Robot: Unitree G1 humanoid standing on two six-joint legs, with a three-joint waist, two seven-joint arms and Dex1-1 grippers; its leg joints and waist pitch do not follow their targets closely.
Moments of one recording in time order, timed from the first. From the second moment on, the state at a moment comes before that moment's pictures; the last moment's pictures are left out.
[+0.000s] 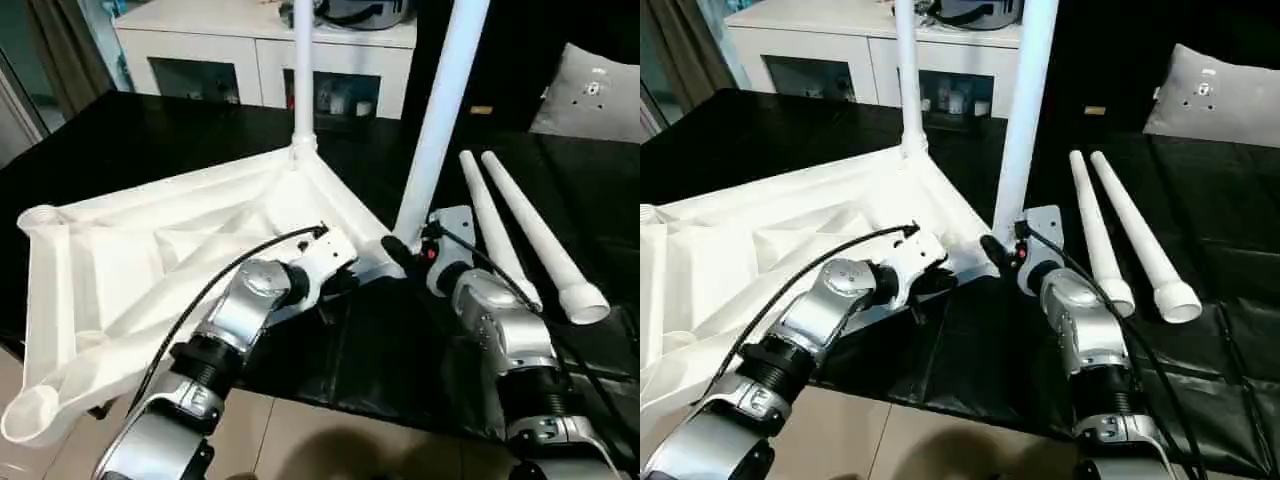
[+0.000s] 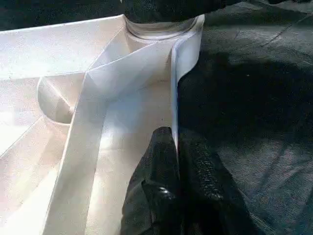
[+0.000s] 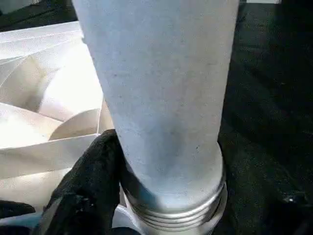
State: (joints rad) left arm -0.62 0.10 -0.29 0.56 0.16 0.27 -0.74; right arm -0.46 -0.13 -0.06 0.43 0.12 0.33 0.39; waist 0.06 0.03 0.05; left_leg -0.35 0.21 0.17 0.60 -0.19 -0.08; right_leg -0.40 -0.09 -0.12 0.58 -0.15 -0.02
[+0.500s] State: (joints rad) left arm -0.62 0.27 -0.33 0.58 0.12 0.07 -1.00; right arm -0.35 -0.41 0.03 0.33 0.18 0.27 0.91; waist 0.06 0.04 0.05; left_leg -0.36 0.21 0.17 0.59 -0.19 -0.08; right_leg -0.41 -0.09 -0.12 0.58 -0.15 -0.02
